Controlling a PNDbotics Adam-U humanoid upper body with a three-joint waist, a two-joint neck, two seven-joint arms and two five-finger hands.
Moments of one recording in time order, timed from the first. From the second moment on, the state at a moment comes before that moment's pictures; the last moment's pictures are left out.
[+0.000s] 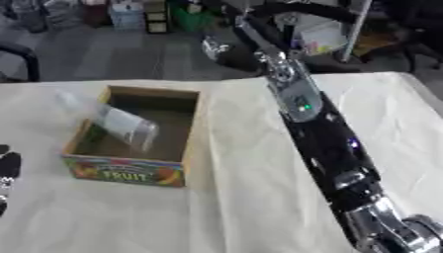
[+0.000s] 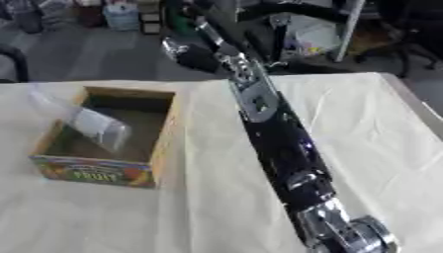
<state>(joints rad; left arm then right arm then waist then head) -0.13 0.16 0.06 -1.84 -0.13 0.02 0.14 -0.89 -0.17 -0.05 -1.21 0.18 -0.28 0.20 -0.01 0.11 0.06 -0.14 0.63</state>
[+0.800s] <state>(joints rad) -0.11 0.20 0.08 -1.84 -0.15 0.02 0.17 -0.37 -0.30 -0.21 -1.60 -0.16 -0.26 0.04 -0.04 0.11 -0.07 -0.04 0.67</state>
